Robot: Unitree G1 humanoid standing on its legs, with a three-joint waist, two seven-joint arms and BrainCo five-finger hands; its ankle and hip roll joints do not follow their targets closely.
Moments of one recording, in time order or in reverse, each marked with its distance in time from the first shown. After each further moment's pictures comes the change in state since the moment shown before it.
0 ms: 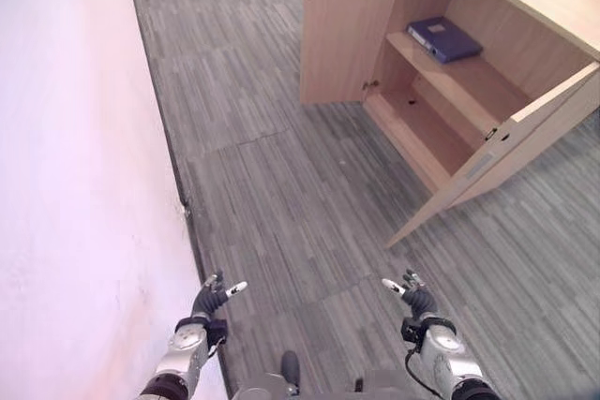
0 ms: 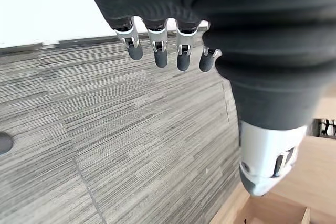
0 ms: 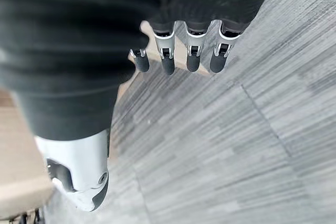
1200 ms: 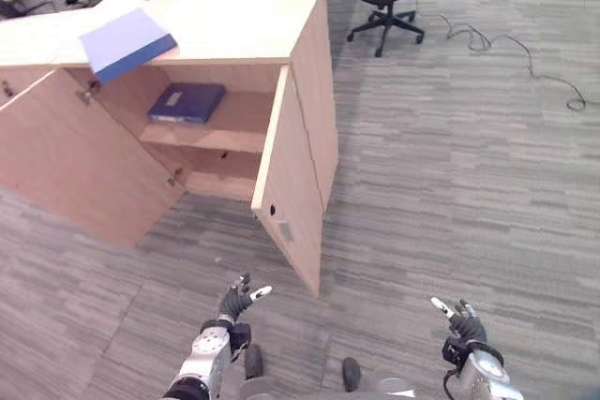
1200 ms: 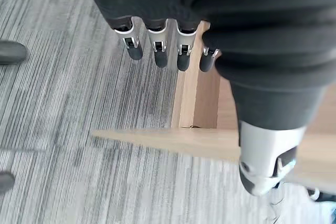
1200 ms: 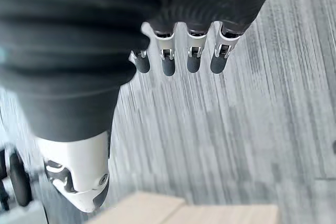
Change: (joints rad) left arm 0.008 -0.096 -0.046 0.004 0.020 -0.007 -0.024; right arm 0.055 -0.108 -0.072 0.029 0.130 -0.003 -0.042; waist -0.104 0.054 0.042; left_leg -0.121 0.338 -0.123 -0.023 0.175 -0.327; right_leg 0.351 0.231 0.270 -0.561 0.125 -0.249
